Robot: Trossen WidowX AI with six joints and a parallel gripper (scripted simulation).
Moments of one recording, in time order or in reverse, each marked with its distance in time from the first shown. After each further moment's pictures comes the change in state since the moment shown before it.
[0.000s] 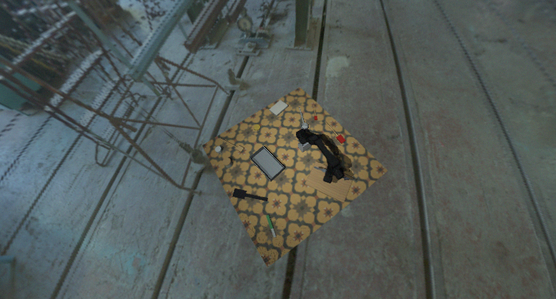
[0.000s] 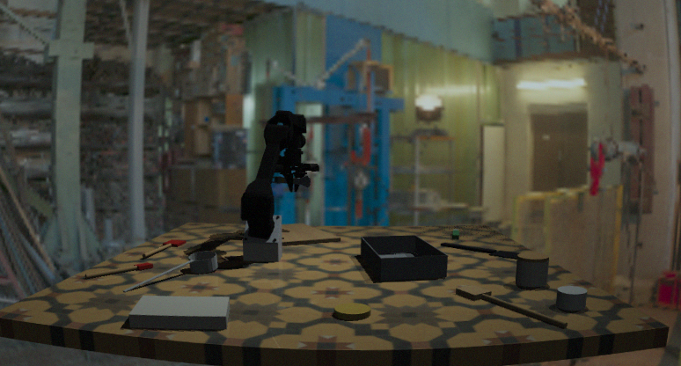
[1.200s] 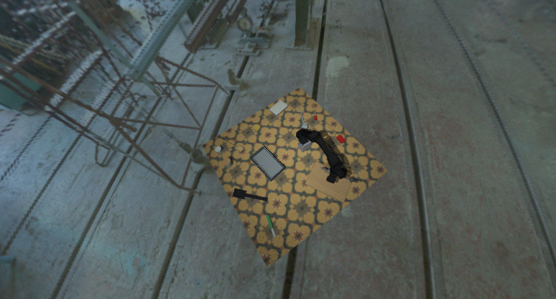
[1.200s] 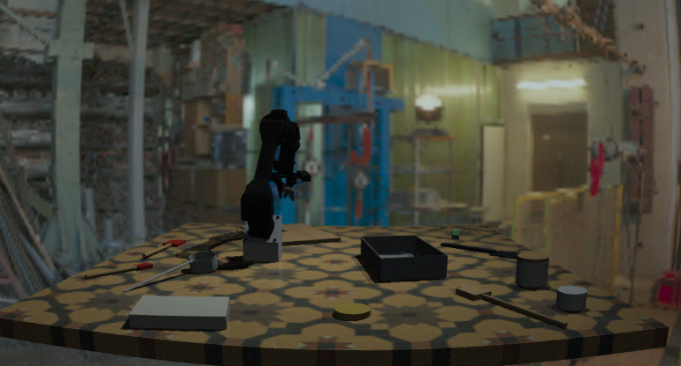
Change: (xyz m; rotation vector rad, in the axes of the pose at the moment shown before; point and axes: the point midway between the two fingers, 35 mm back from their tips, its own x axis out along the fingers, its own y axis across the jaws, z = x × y) arm 0.026 0.018 0.047 0.143 -0.231 0.030
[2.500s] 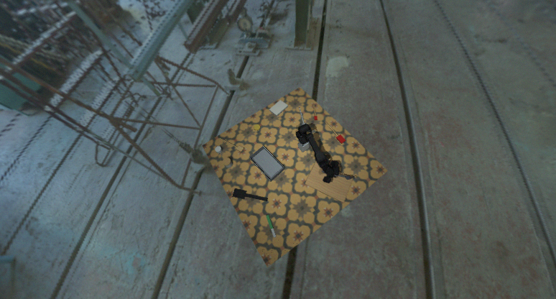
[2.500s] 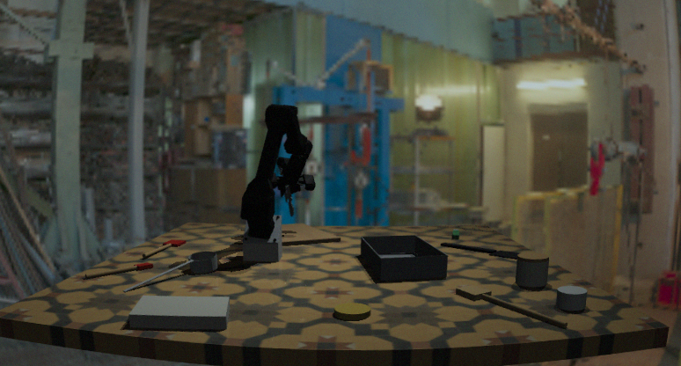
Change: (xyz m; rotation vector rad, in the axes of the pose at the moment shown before) arm 0.005 -0.011 -0.004 0.021 -0.543 0.026
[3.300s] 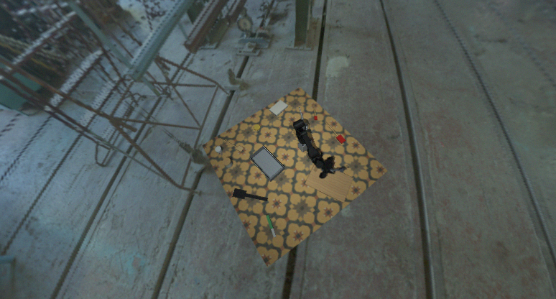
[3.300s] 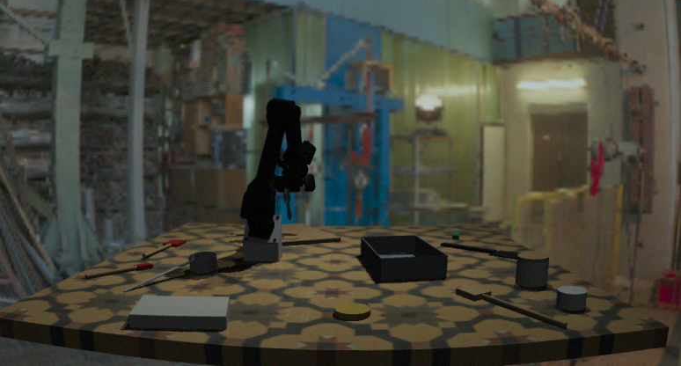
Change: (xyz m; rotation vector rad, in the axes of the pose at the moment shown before) arm -0.031 0.015 -0.018 -0.042 -0.317 -0.005
